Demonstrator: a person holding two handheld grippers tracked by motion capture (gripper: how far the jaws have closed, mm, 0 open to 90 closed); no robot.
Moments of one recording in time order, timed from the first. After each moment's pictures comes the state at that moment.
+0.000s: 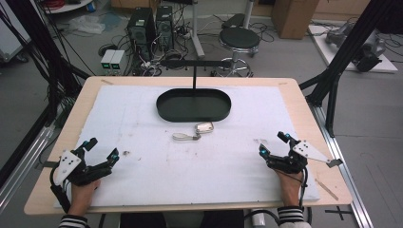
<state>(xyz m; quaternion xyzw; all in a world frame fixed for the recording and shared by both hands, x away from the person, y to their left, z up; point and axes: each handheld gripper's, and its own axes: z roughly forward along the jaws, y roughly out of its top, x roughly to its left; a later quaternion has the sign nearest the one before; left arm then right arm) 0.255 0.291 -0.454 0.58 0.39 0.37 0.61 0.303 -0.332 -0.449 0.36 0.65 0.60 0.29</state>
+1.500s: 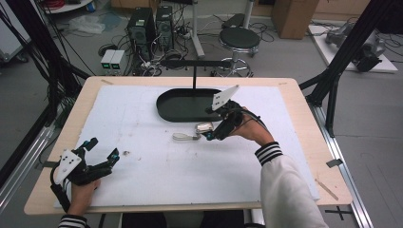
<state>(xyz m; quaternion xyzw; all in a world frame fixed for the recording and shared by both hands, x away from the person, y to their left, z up) 0.256 0.291 -0.454 0.59 0.39 0.37 0.61 0.422 -0.148 -0.344 0.04 0.91 0.40 0.06</state>
